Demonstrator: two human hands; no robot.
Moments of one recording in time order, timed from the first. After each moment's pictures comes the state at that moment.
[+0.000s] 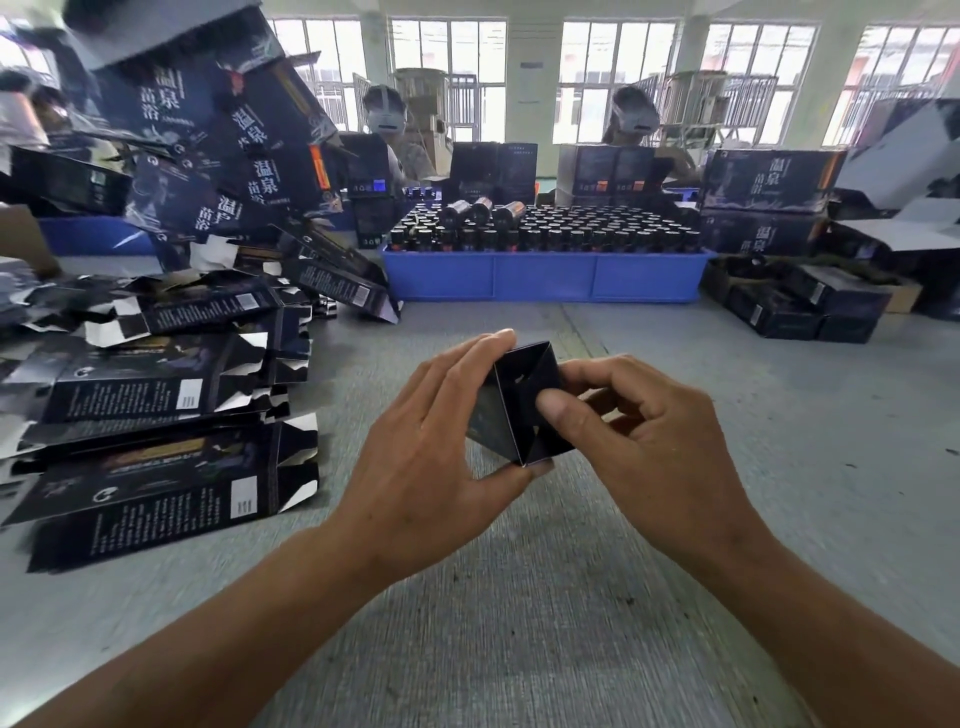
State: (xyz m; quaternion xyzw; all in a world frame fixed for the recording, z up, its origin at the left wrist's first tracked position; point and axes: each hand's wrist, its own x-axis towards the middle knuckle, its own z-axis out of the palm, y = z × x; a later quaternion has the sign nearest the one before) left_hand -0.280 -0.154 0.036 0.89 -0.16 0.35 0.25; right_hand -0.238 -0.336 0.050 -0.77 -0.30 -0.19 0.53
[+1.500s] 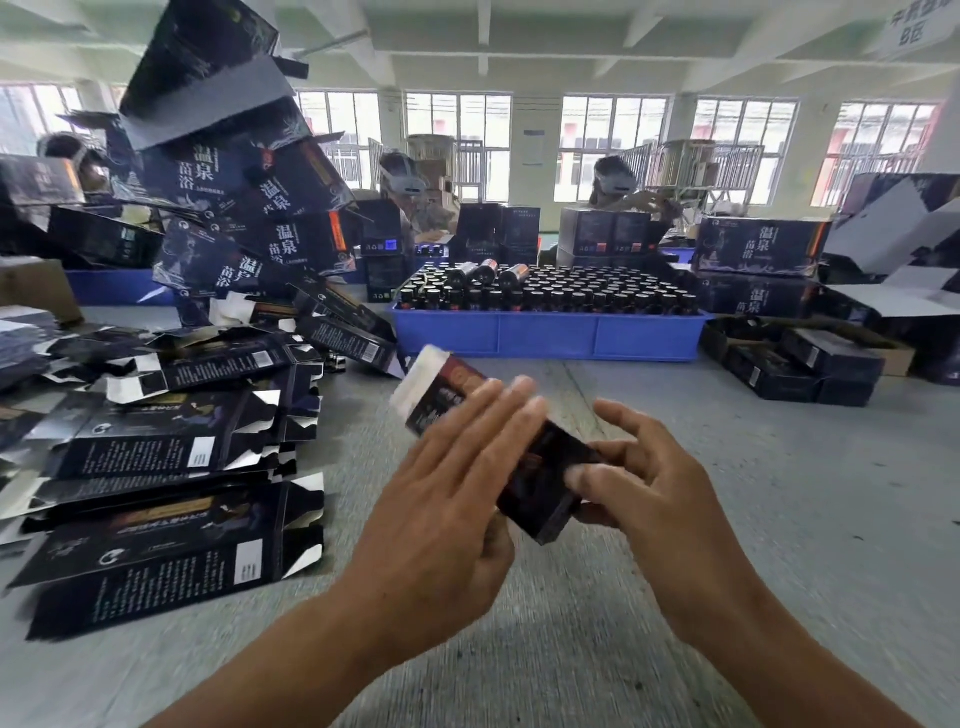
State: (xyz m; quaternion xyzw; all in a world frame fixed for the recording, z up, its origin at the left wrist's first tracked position) left_hand -0.275 -0.149 0.036 0.89 -0.22 0.39 0.13; right_hand -0.229 -0.336 0.051 -0.71 -0.20 -0.04 0.67
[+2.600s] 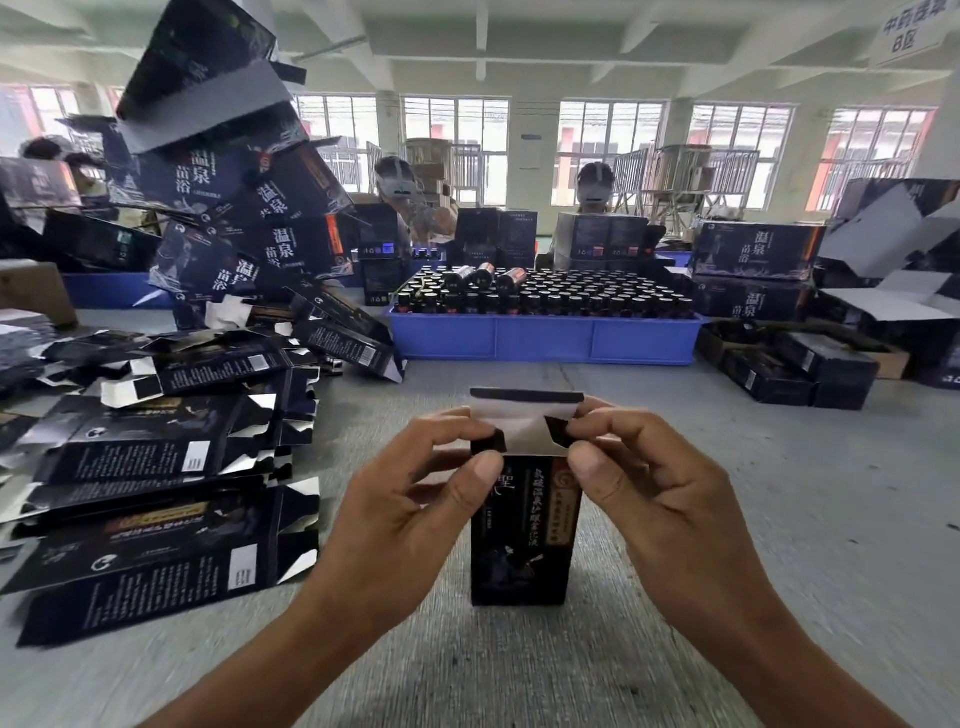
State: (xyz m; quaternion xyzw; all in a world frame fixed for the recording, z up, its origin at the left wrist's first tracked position) left_hand -0.283 -0.143 0.044 0.75 -0.15 0.29 0.58; right_hand -0.244 -0.338 0.060 -0.67 -0.32 -0.12 0.66
